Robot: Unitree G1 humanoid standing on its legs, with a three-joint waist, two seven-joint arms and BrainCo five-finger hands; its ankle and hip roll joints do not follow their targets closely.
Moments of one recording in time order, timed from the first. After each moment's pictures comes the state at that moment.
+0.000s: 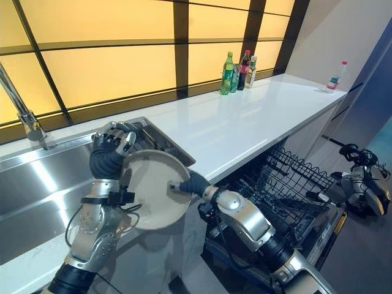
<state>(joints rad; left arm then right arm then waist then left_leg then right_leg) -0.17 0.37 -0.21 -0.22 -0.49 -0.45 0.18 -0.44 -0.35 0.57 -0.04 0.47 0.33 0.18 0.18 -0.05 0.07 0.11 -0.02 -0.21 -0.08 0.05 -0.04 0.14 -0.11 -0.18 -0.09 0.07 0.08</state>
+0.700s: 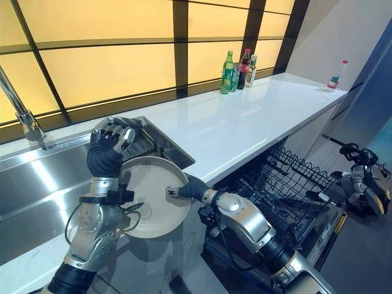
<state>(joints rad) -0.18 0.37 -0.21 -0.23 -0.49 -0.44 0.20 -0.44 -0.37 0.55 -0.04 0.47 0.34 0.20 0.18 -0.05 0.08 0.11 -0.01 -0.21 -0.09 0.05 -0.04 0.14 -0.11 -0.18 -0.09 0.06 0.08</state>
